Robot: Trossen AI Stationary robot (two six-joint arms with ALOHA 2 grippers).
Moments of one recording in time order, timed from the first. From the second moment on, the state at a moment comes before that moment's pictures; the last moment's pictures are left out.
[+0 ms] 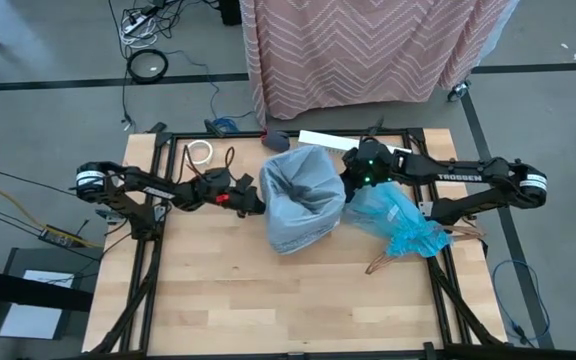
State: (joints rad) left arm 0.26 1.50 0.43 0.84 0.44 -1.33; right arm -0.37 1.19 0.68 -0.15 -0.12 0.44
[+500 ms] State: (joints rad) left arm 0.36 1.50 0.43 0.98 0.65 -1.34; right arm -0.41 1.19 0.68 -0.29 -0.25 0.34
